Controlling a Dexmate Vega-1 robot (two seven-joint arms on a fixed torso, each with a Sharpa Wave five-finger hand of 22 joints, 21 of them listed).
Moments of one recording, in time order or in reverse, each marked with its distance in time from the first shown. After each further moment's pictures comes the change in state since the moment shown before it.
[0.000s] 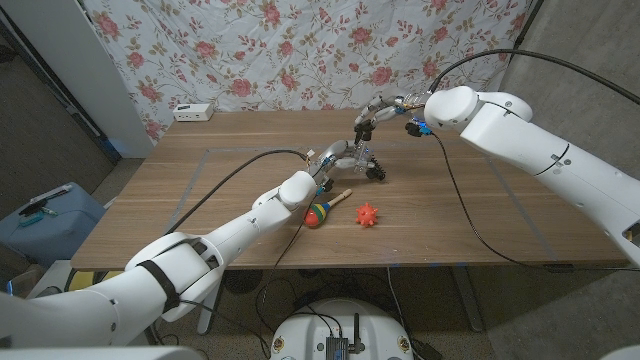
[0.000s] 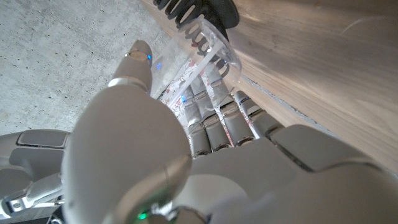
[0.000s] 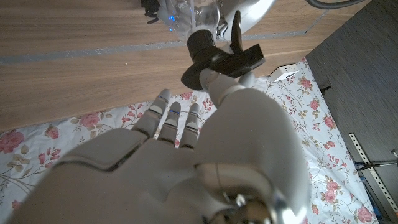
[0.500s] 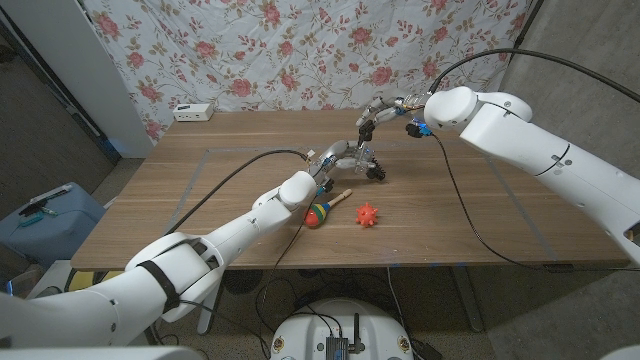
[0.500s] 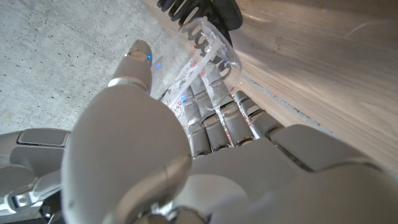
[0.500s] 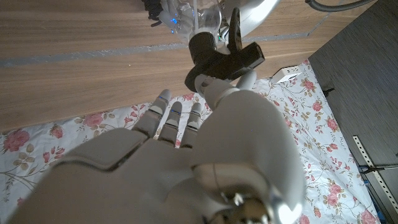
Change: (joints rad) left arm 0.003 0.000 -0.001 -0.003 -0.002 -0.004 -0.004; left_hand 0.000 0.000 0.000 0.000 0.000 0.000 0.000 0.002 0.000 0.000 0.000 0.000 0.005 0.002 -0.002 -0.003 0.000 0.000 0.000 0.000 0.000; right arm 0.002 -0.007 -0.006 -0.018 -0.001 -0.021 -0.007; right_hand 0.021 0.011 0.029 0.004 0.028 0.015 -0.004 0.007 -0.003 0.017 -0.018 0.000 0.000 0.008 -0.008 0.008 0.010 0.000 0.000 0.000 0.002
